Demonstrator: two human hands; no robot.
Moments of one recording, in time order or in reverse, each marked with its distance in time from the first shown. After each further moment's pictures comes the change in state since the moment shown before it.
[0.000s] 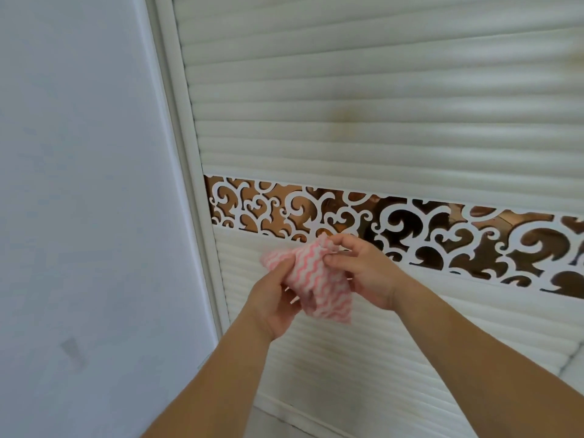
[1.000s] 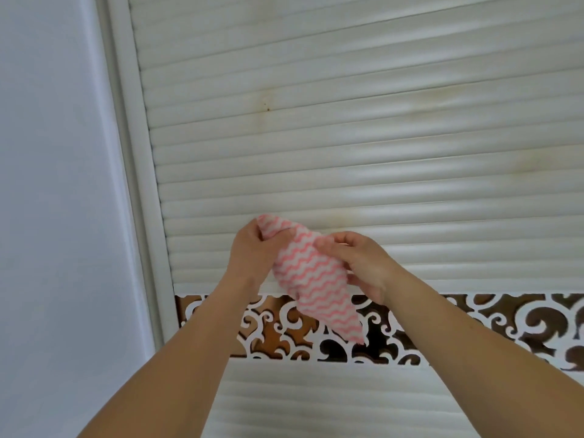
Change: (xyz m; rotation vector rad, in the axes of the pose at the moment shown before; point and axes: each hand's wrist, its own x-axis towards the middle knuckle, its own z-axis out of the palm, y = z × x) left_hand 0.076 0.220 0.067 0.658 -0.149 0.865; right_hand 0.101 -0.144 0.019 -0.002 0.375 -0.237
